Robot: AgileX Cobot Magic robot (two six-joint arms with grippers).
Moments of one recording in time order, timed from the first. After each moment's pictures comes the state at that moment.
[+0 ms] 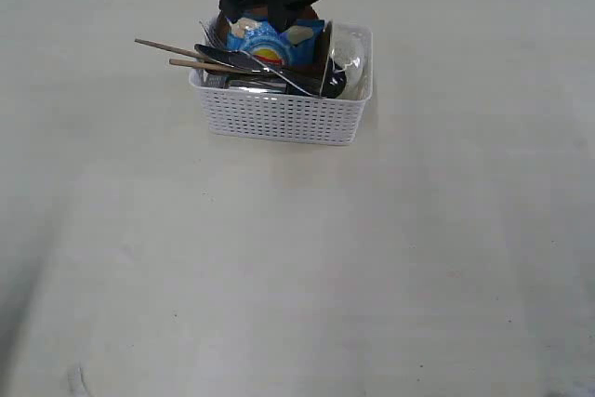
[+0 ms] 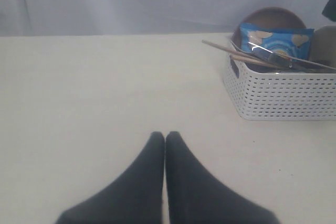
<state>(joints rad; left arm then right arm) -0.13 0.00 0.00 -0.17 0.34 0.11 0.63 2.07 -1.89 0.06 1.10 -0.20</state>
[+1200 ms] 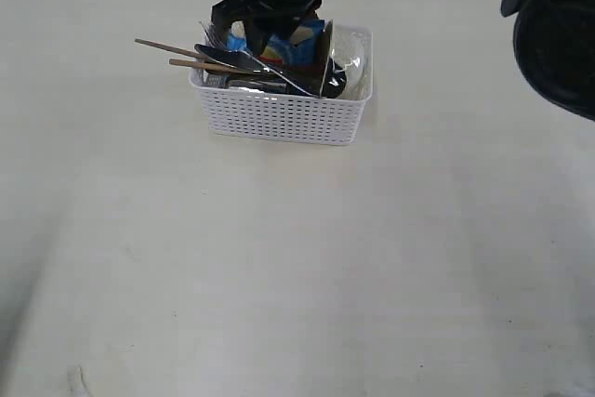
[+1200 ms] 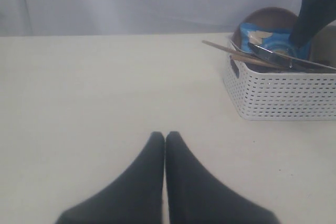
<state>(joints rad) -0.13 0.00 0.00 -0.17 0.34 0.11 0.60 2.30 -2.16 0.12 1.22 -0.22</state>
